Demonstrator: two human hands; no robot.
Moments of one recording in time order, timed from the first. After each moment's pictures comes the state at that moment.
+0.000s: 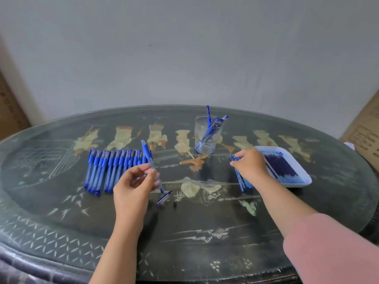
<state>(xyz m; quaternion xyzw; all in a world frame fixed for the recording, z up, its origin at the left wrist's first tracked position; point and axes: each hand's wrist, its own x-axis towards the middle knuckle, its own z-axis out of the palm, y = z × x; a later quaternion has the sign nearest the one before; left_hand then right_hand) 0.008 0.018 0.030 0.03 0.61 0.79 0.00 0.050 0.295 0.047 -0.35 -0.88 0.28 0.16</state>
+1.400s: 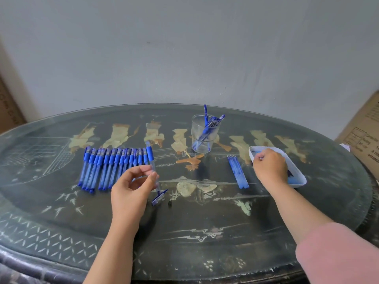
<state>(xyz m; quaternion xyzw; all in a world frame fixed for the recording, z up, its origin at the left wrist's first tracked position) 0.012 0.018 0.026 0.06 0.64 0.77 0.01 0.075 0.341 0.035 -0.43 -0.86 0.14 0.23</state>
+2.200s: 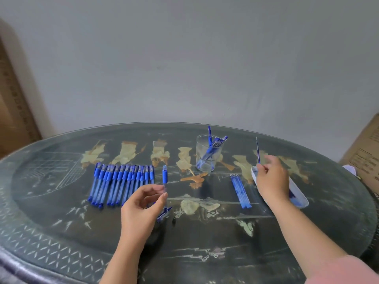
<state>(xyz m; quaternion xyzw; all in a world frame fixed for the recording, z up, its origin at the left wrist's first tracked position) 0.018 0.016 0.024 0.11 0.65 0.75 0.00 0.083 0.307 0.072 -0.36 -0.81 0.28 0.36</state>
